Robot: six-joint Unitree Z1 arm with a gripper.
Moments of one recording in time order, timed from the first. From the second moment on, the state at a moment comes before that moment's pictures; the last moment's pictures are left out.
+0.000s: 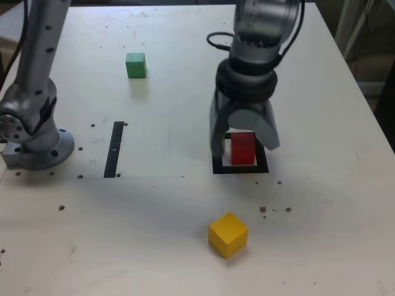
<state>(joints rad) -0.12 2.04 -1.52 1.18 0.03 -0.12</state>
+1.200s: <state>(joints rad) -0.49 1.91 -1.53 1.21 -0.18 -0.70</state>
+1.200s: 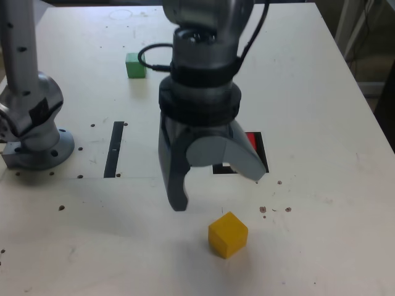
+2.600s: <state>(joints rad) -0.50 2.17 -1.63 1.16 -0.22 -0.79</state>
